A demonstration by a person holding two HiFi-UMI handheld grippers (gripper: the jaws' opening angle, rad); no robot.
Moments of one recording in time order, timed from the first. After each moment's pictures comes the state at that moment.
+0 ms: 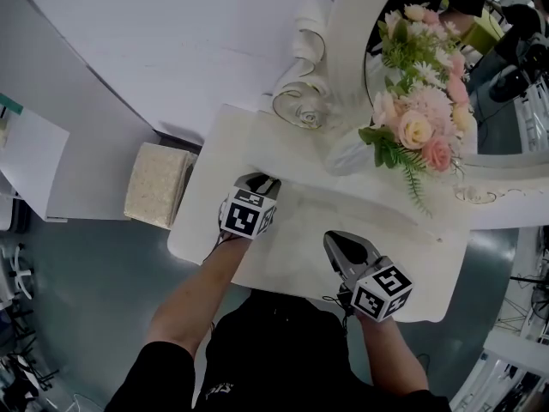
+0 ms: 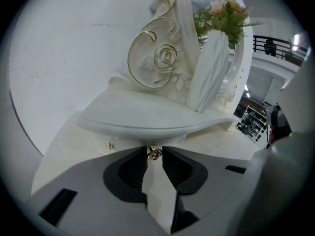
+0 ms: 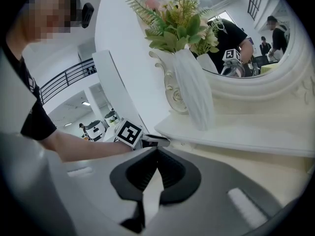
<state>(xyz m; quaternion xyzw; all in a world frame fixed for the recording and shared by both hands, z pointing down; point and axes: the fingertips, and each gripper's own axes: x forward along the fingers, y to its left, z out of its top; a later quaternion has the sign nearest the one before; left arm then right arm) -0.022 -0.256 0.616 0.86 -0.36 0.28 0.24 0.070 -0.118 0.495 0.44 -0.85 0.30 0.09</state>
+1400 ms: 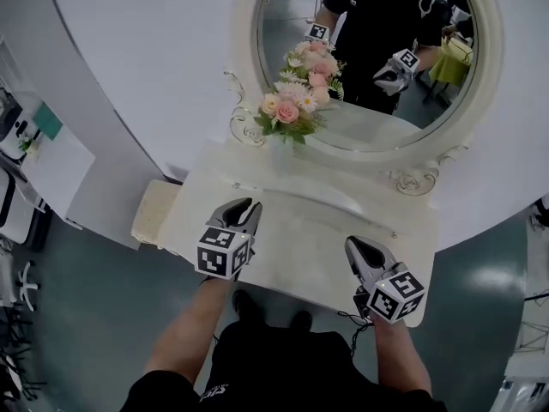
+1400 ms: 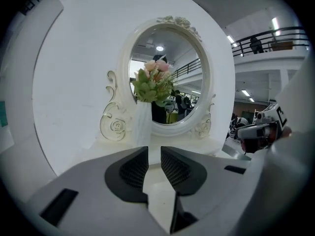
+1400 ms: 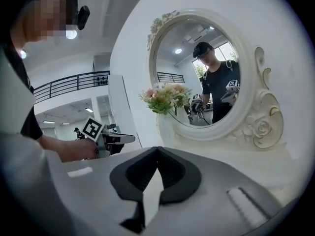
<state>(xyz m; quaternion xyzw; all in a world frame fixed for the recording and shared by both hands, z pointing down) 0.058 -0.104 0.421 0.87 -0.44 0.16 0.14 0.257 0.004 0.393 0.48 -0.86 0.18 0.02</state>
